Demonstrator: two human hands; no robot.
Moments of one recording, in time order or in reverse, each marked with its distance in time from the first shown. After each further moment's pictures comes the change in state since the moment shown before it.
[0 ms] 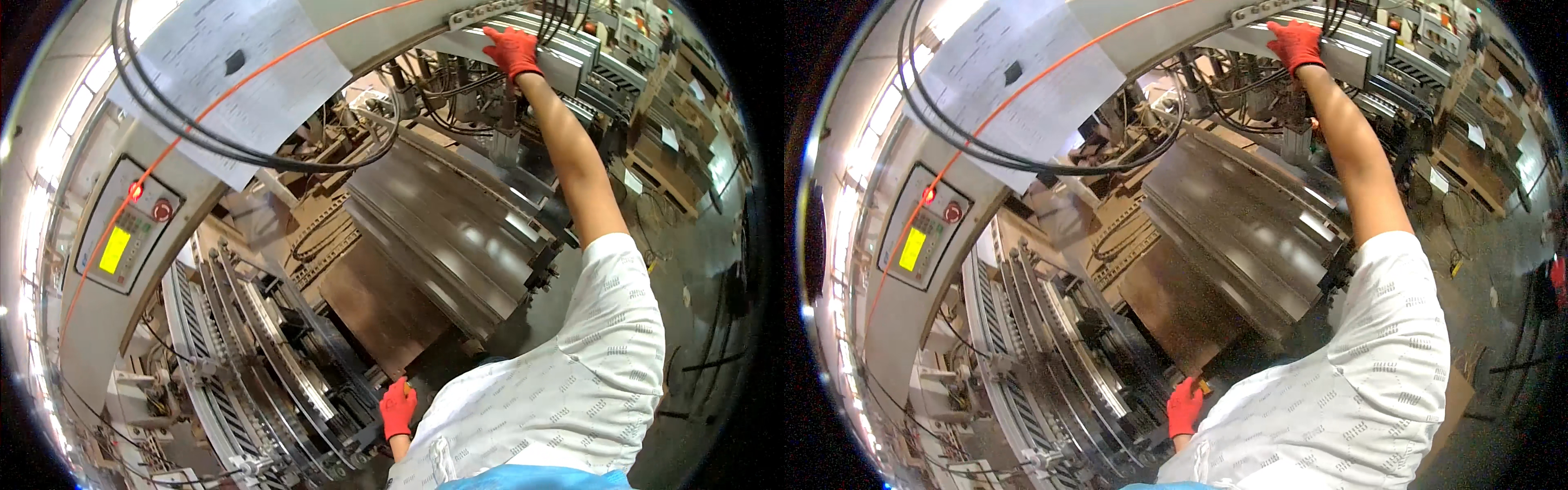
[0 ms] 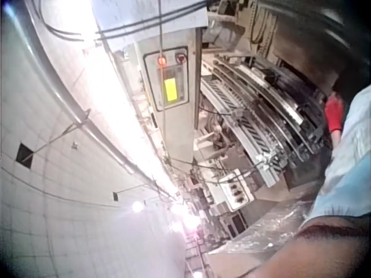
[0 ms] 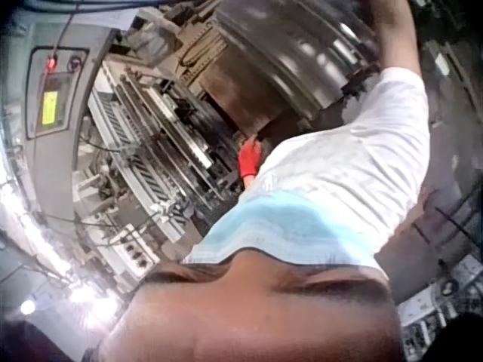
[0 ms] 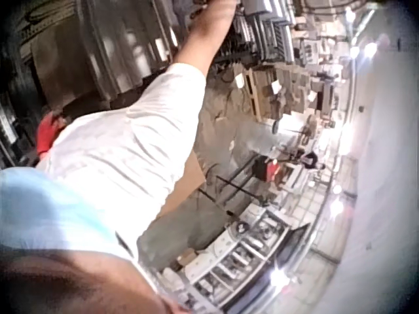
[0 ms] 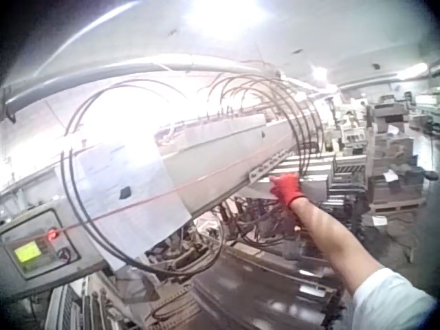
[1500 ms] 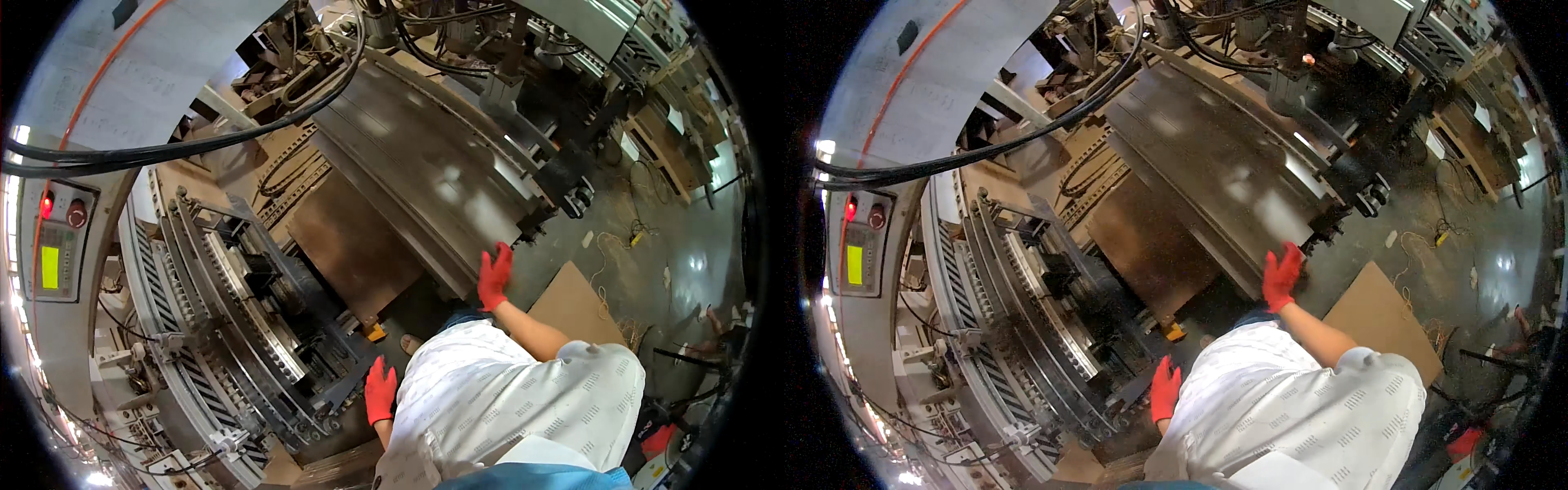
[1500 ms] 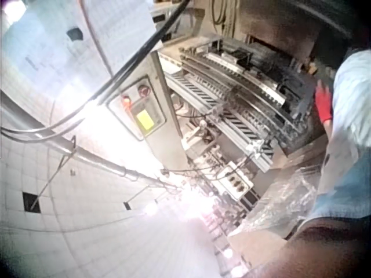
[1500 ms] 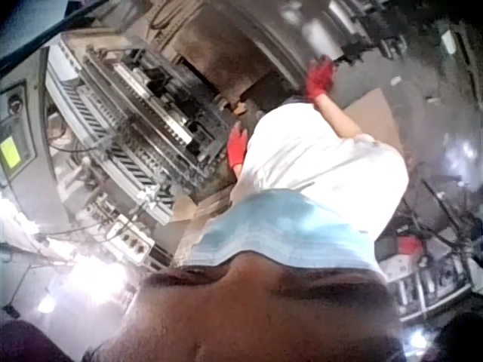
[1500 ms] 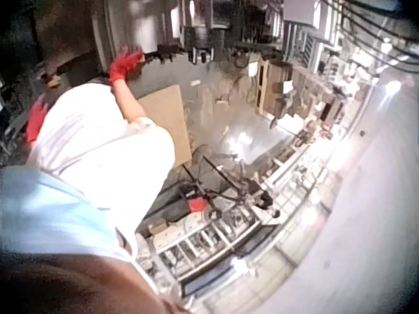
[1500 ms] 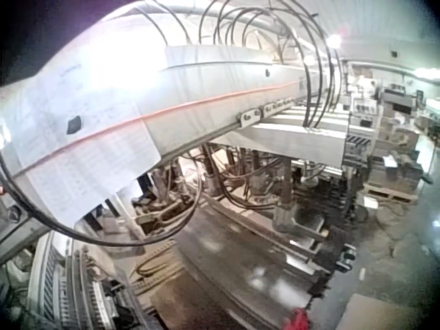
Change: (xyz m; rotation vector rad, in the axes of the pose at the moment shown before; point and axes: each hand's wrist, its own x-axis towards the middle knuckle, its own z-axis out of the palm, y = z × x) left_hand -0.039 0.017 0.017 -0.284 -0.088 -0.241; right_hand -0.603 -0.087 -0.071 0.895 -0.460 0.719
